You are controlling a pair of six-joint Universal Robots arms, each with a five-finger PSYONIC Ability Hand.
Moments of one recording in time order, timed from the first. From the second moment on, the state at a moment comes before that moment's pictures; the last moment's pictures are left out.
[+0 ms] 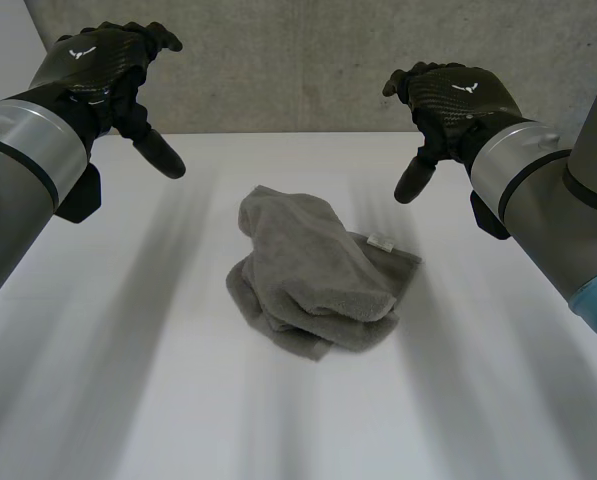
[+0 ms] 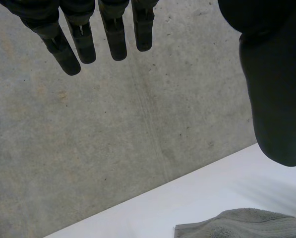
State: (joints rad) left arm 4.29 -1.72 -1.25 3.01 -1.59 3.14; right arm 2.10 -1.27 1.12 0.22 1.59 3.04; left_hand 0.28 0.28 0.28 0.30 0.25; right_hand 0.23 0.25 0.25 0.26 0.06
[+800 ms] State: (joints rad) left arm 4.26 -1.86 -1.32 3.00 -1.59 3.14; right arm 2.07 -1.15 1.11 0.22 1.57 2.90; left_hand 0.32 0.33 0.32 0.32 0.33; right_hand 0.23 0.25 0.25 0.26 0.06
